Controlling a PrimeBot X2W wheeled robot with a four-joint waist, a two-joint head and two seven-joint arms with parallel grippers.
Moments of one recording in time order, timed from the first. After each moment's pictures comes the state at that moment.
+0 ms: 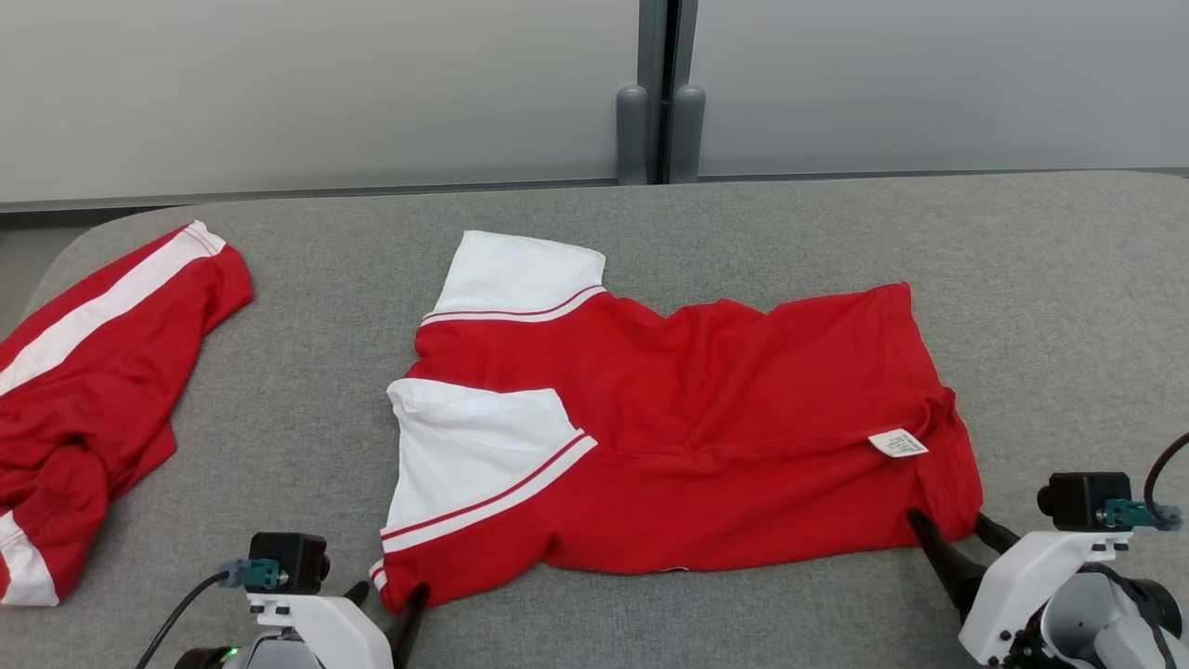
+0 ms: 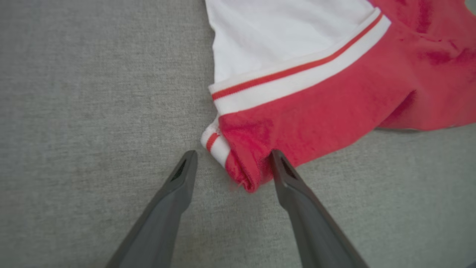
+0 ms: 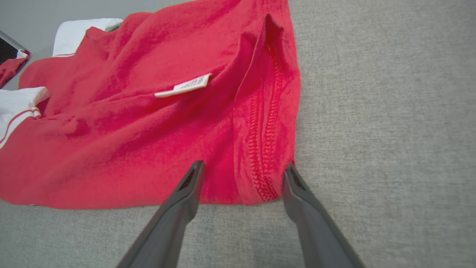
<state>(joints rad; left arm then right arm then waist) -0.23 0.54 -0.87 0.23 -1.05 0.25 0.09 -0.24 -0.40 0.47 0.49 0.82 0.13 0.07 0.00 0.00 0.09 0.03</state>
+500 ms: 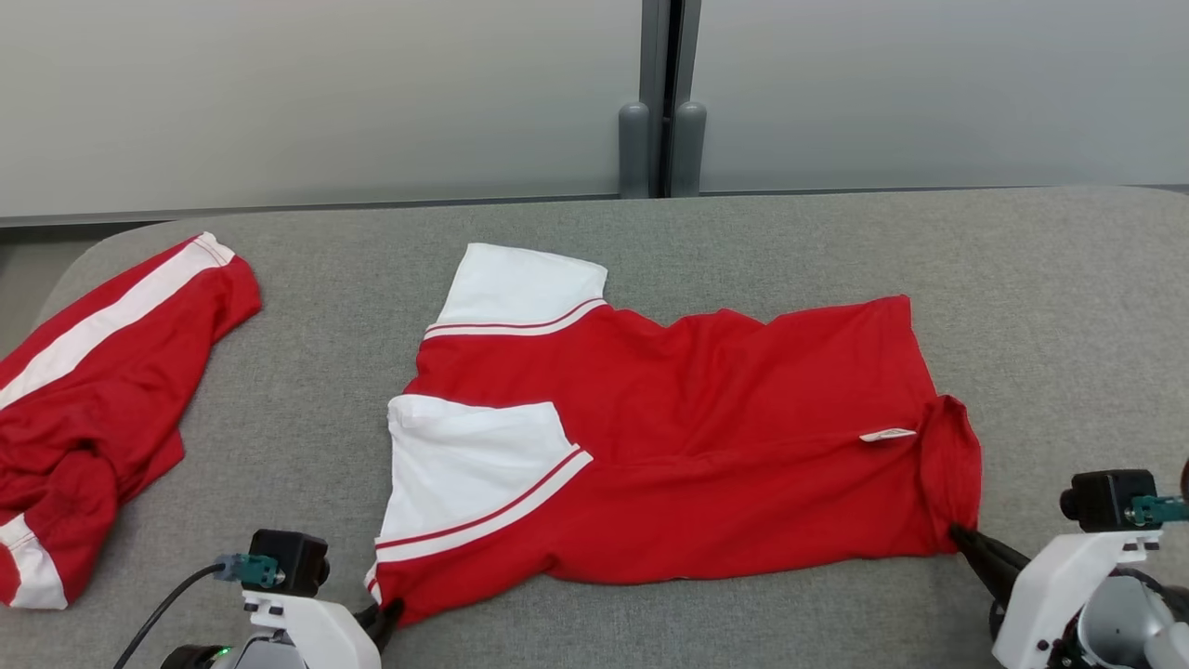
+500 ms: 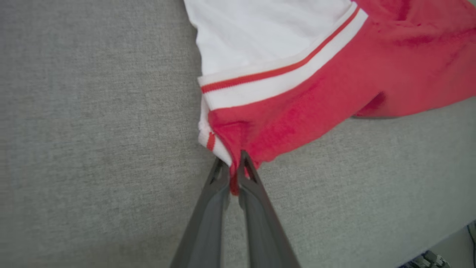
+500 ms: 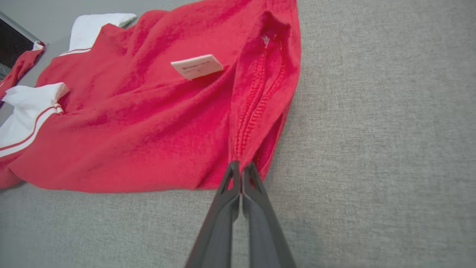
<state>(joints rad) -0.25 0.58 -0.89 0.20 -1.07 0.22 0.18 -0.18 -0.43 0.40 0.36 0.82 0.13 0.20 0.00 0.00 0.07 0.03</state>
